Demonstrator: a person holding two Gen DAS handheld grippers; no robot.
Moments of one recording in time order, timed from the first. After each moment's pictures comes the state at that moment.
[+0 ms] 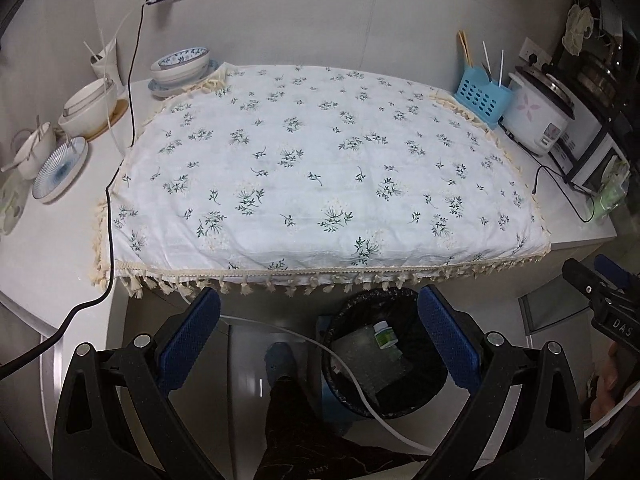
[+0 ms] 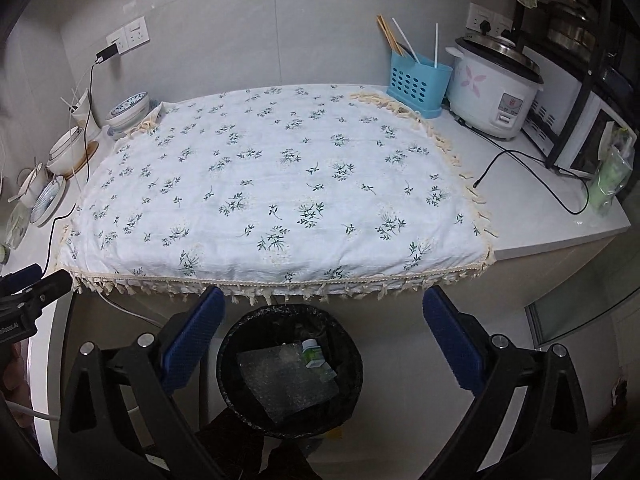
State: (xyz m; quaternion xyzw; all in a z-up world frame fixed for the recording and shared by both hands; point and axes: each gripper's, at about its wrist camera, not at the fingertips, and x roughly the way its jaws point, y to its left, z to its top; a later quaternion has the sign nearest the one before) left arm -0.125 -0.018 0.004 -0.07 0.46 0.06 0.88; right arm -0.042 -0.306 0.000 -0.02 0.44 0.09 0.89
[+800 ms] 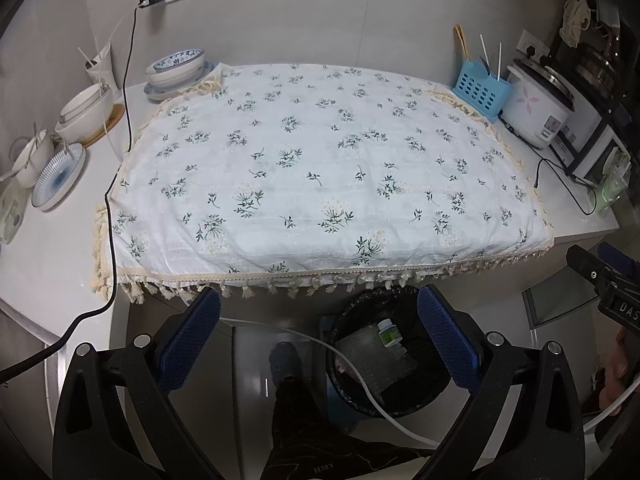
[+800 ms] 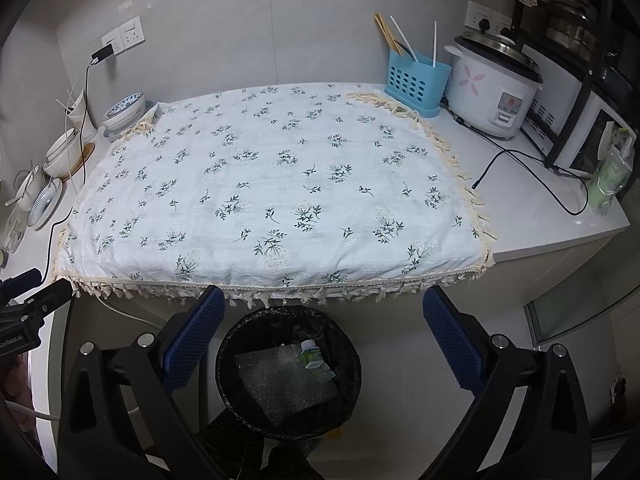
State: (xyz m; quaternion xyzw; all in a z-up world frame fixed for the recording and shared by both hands) left arm -0.119 -0.019 0.002 -0.06 0.47 0.05 0.88; right arm -0.034 -0.305 0.000 -0.02 0.45 0.09 0.89
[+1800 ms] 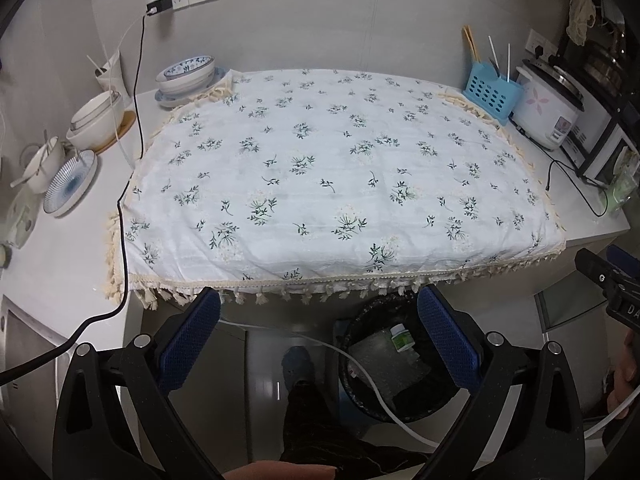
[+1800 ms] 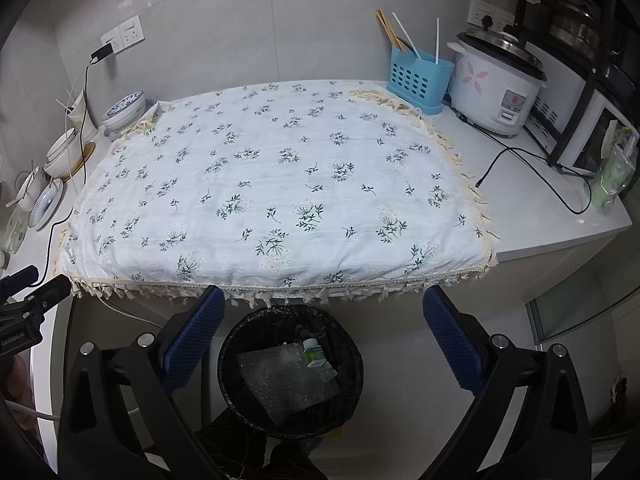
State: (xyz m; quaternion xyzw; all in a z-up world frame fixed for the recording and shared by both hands) left arm -0.117 -0.019 0.006 -0.04 0.46 0.08 0.88; right arm -0.032 -0.302 -0.001 -0.02 0.46 0.09 0.89
